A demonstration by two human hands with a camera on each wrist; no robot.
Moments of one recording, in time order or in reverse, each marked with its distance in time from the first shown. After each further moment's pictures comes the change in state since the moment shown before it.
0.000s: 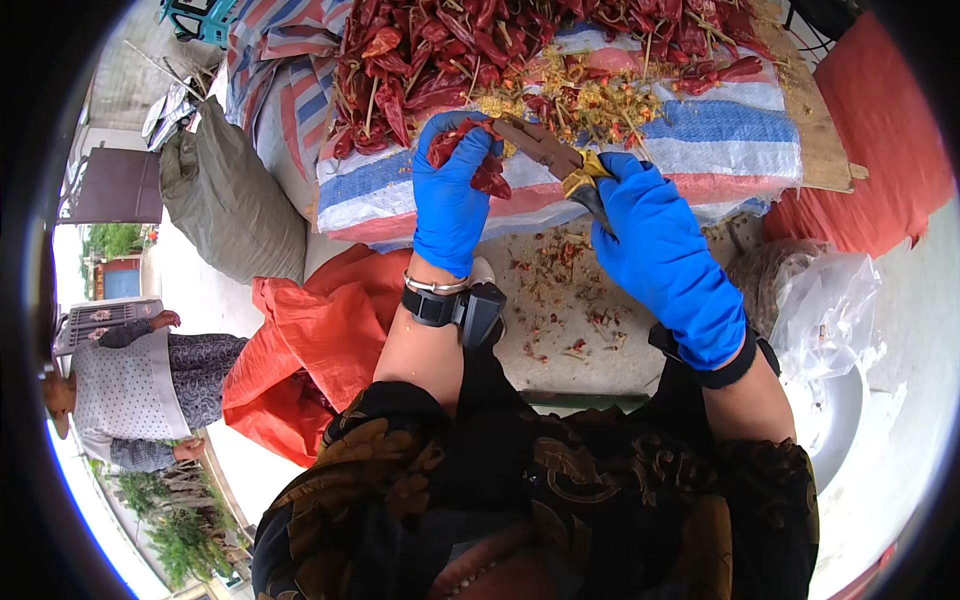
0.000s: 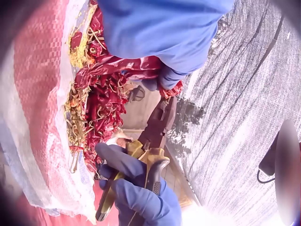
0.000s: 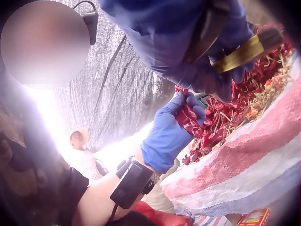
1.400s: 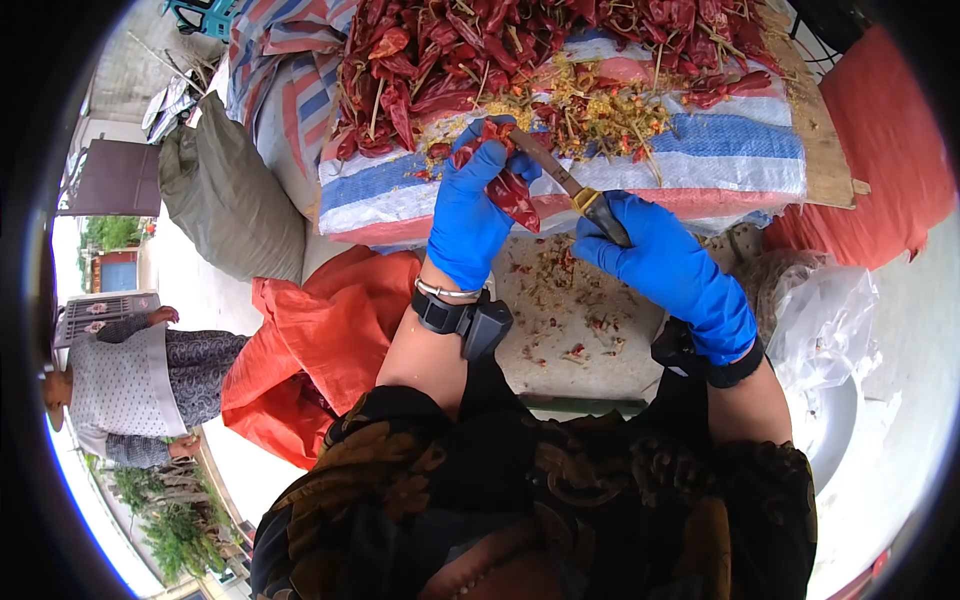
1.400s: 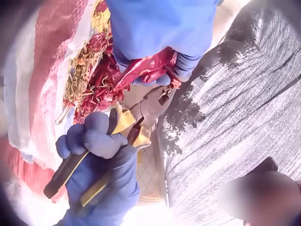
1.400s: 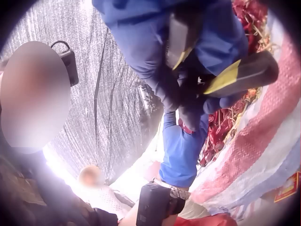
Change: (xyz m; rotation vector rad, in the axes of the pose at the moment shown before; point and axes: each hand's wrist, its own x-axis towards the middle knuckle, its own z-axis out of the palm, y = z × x) left_hand 0.002 -0.008 0.004 -0.474 -0.123 -0.214; right_hand 0.016 0.002 -0.017 0.891 -0.490 0.416
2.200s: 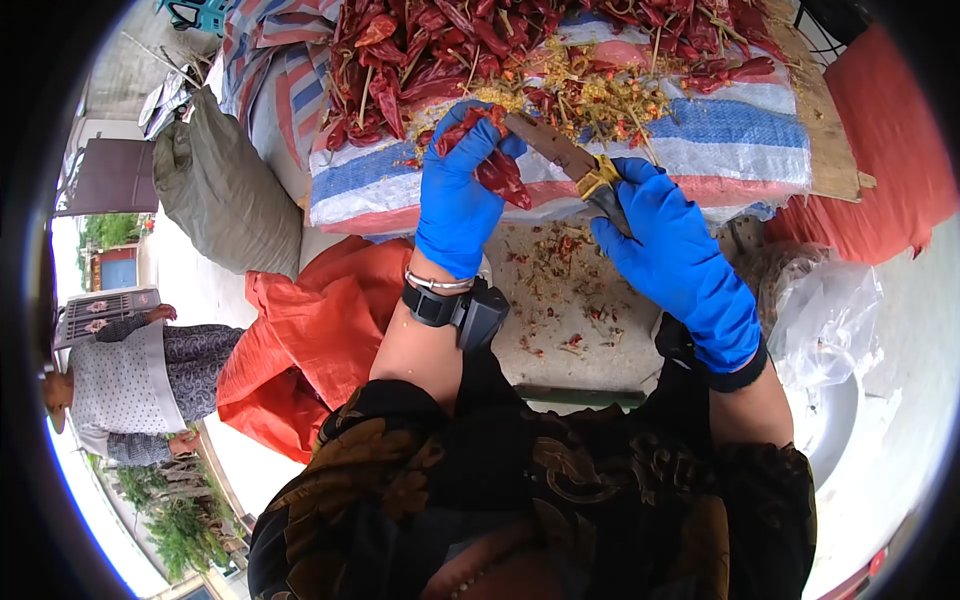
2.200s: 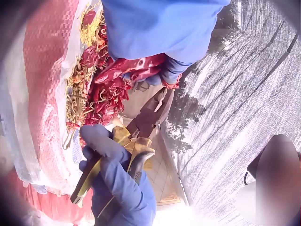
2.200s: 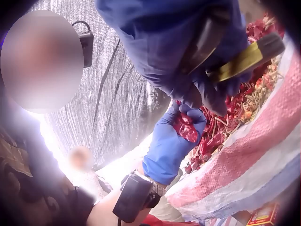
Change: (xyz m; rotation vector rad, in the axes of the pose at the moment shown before) left_hand 0.006 -0.007 -0.002 0.138 0.130 0.125; right_hand -0.004 0.028 0.003 -0.659 0.337 -0.292
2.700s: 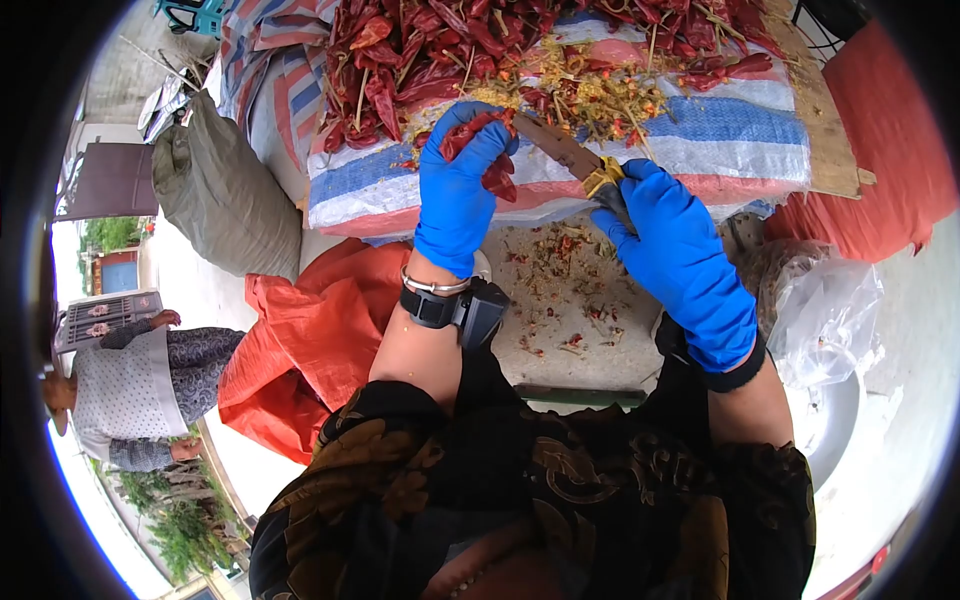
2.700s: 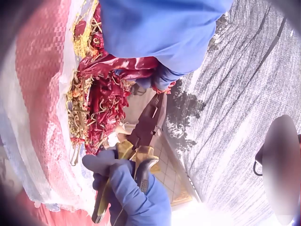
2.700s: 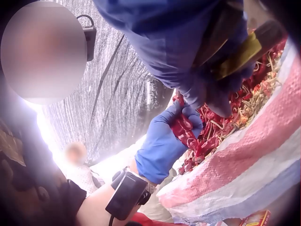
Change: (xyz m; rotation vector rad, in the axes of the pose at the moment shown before) left_hand -0.001 0.006 0.001 0.329 -0.014 -0.038; right_hand 0.001 0.001 0.001 -0.125 0.117 0.035
